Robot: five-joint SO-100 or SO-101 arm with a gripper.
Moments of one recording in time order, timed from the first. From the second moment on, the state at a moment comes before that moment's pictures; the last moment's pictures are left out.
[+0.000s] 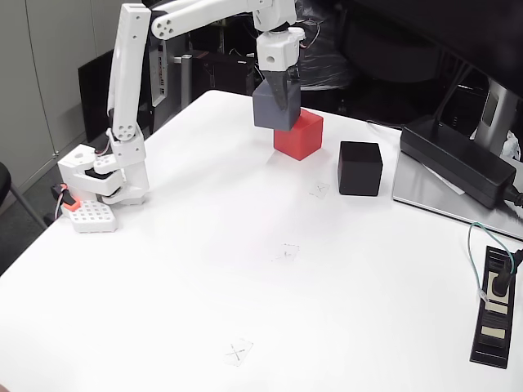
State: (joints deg) arm -48.7 81.0 68.4 90.7 -47.9
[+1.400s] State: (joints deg) arm -48.9 68.8 51.8 90.7 -44.9
